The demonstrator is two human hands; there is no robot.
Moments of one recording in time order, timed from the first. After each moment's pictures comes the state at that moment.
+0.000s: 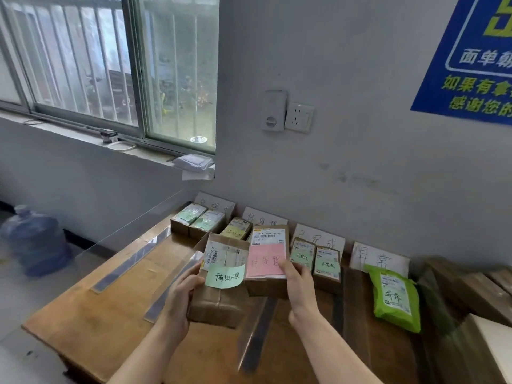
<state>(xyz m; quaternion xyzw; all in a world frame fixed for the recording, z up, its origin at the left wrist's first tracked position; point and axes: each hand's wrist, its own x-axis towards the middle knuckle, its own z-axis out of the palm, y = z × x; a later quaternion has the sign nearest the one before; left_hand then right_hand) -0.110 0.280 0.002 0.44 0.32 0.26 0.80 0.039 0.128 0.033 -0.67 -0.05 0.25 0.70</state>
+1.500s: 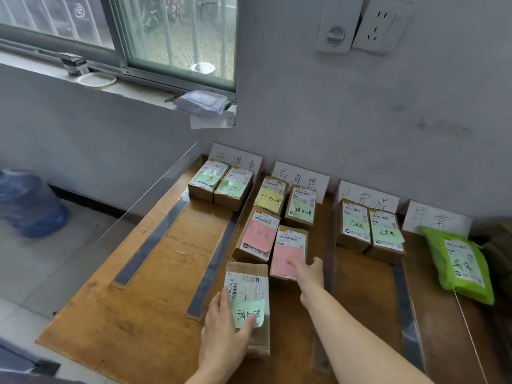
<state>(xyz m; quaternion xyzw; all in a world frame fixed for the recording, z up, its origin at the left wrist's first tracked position) -0.129 0.345 -0.108 0.80 0.42 -0.02 0.42 0.062 0.279 -0.100 -0.79 0.14 0.26 0.54</state>
